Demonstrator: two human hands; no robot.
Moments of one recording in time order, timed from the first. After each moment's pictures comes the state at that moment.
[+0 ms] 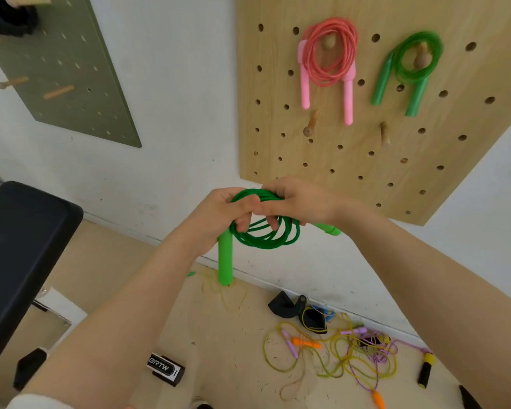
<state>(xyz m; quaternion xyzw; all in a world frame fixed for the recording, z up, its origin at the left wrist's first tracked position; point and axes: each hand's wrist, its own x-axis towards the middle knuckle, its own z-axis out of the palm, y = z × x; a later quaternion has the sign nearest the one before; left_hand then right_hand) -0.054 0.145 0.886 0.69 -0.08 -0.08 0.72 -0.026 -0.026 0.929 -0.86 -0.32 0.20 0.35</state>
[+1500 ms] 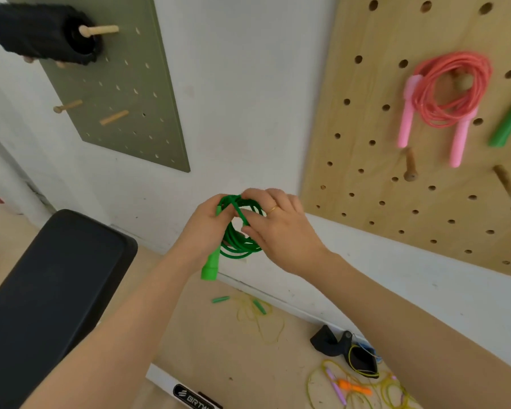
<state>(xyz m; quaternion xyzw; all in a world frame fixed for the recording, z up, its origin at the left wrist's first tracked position) 0.024 0.330 0.889 0.79 0.06 0.07 0.60 0.048 0.179 0.879 -0.86 -0.41 -0.27 0.16</state>
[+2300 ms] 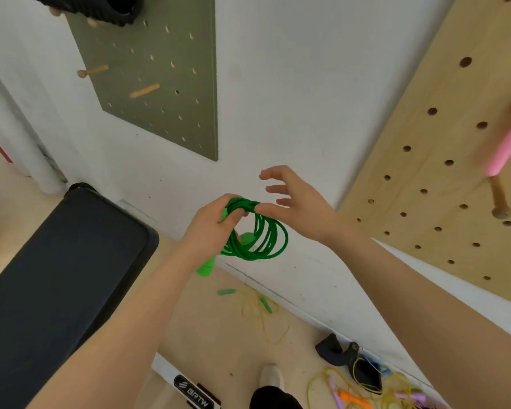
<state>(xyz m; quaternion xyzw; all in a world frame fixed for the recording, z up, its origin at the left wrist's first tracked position) 0.066 0.428 0.856 0.84 0.02 0.09 0.53 0.116 0.265 0.908 -0.85 -0.30 0.11 0.43</state>
